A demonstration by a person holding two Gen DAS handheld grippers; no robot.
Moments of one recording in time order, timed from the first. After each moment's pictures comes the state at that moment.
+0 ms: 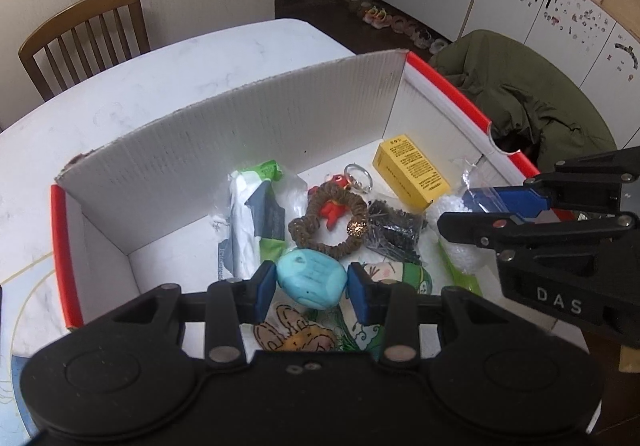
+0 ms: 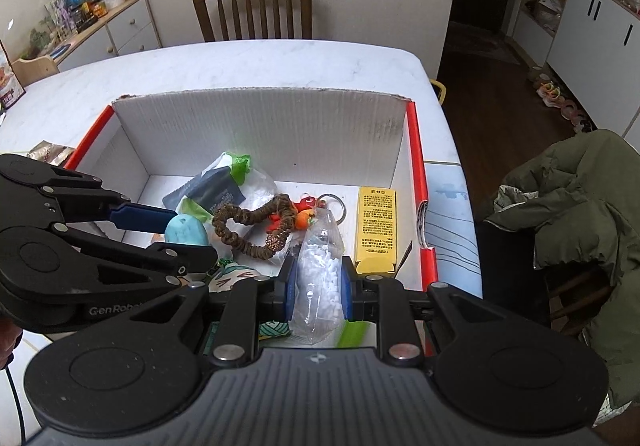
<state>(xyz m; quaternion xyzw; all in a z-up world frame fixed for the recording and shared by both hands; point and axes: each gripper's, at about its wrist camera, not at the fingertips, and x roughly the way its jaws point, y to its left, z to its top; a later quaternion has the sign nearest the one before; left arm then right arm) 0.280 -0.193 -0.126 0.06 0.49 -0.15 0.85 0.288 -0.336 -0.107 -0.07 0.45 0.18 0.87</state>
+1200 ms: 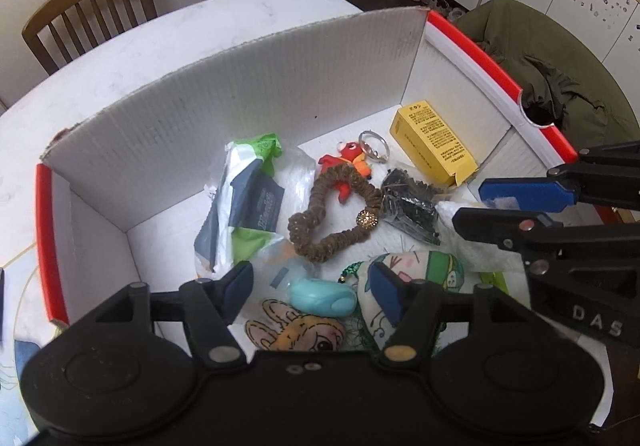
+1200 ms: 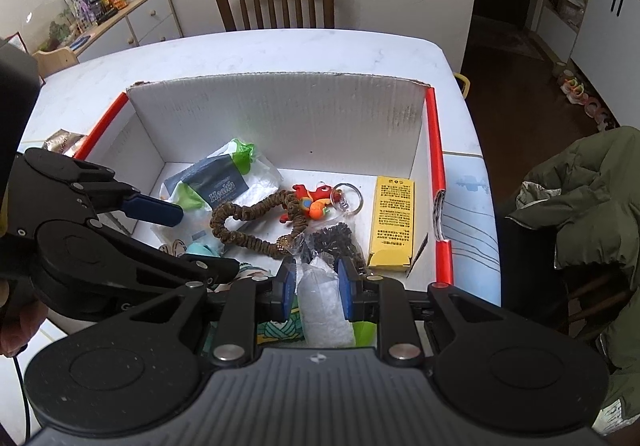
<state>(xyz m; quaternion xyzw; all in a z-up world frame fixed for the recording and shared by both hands) 0.286 -0.199 -0.141 0.08 0.53 -0.13 0.83 0.294 -0.347 -0.114 -0.06 0.46 0.22 0.86</state>
